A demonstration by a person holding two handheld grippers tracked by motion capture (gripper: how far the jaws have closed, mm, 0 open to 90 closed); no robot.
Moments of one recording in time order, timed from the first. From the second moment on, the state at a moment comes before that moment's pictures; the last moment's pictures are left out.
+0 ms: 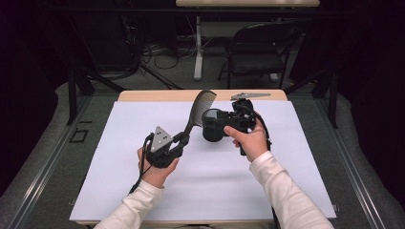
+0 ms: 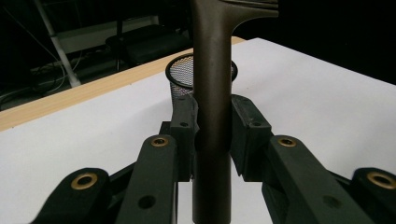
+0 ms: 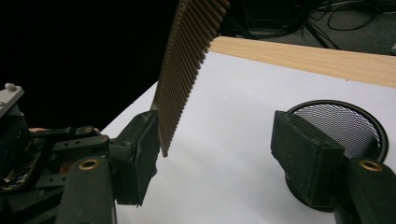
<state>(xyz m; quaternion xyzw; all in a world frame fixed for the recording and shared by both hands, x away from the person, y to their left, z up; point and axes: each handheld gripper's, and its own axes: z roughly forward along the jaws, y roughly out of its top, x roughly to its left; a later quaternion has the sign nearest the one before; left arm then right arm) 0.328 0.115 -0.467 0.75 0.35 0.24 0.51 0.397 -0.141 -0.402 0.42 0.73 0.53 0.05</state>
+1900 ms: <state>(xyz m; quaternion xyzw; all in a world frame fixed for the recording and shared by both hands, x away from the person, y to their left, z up) 0.324 0.103 -0.474 0.76 0.34 0.23 0.50 0.419 -0.135 -0.405 0.41 0.70 0.58 -0.03</state>
